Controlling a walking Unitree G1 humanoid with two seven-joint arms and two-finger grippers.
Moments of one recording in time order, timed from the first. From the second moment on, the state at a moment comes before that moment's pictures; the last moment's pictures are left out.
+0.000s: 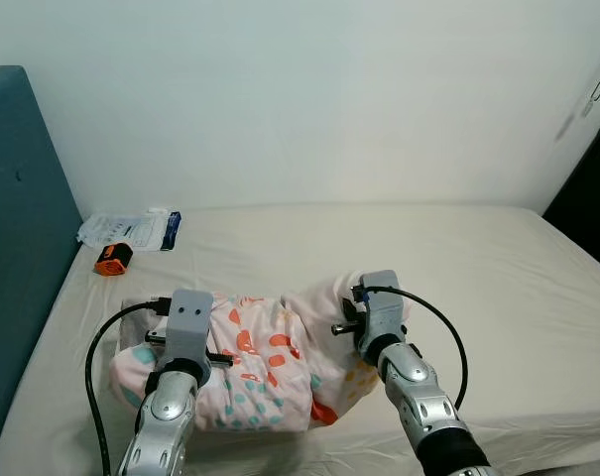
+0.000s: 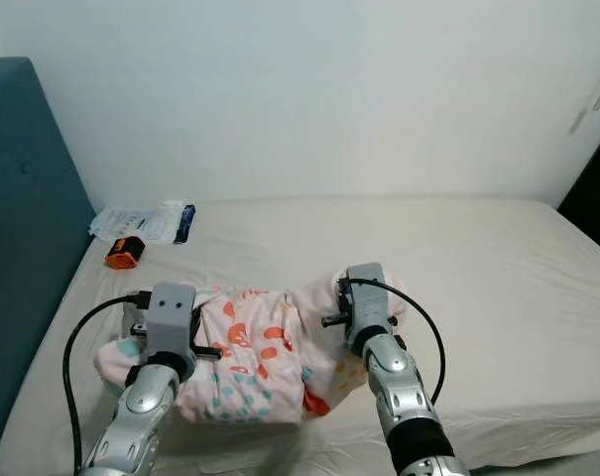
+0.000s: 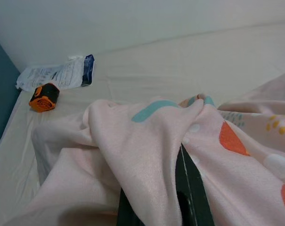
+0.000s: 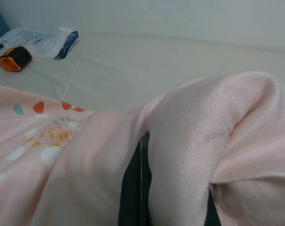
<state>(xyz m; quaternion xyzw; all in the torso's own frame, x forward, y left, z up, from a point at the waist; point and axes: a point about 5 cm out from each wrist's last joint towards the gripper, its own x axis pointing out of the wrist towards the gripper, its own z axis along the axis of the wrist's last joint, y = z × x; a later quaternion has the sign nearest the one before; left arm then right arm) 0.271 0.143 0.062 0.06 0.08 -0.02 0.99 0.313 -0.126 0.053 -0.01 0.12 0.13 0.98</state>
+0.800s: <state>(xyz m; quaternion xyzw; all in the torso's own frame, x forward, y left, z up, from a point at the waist) 0.270 0.143 0.058 0.06 0.08 -0.02 0.99 0.313 -0.127 0.053 -0.01 0.12 0.13 0.98</state>
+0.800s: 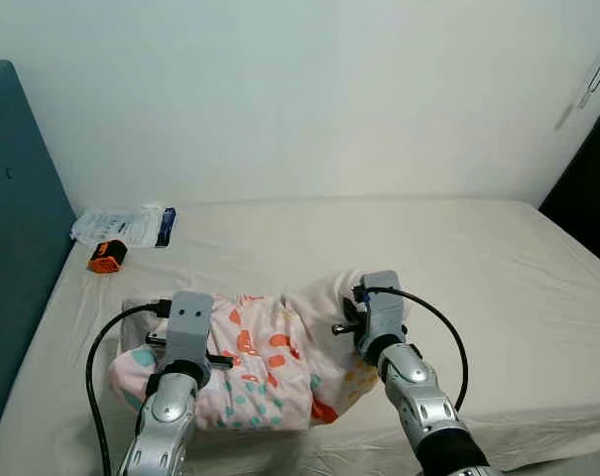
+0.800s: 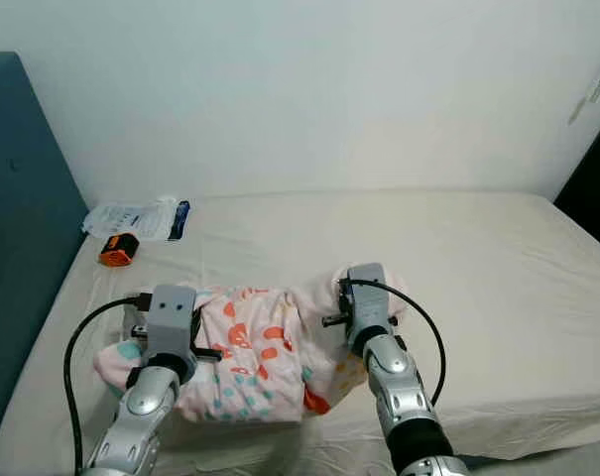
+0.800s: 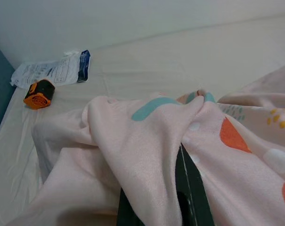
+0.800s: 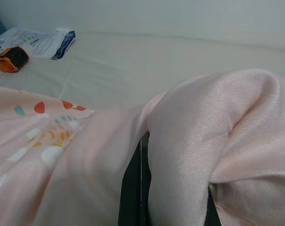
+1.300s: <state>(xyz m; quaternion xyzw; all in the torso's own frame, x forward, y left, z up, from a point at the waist) 0.270 0.144 0.058 0.06 0.08 -0.01 1.00 0.313 -0.126 0.052 -0.01 0.12 0.13 0.98</state>
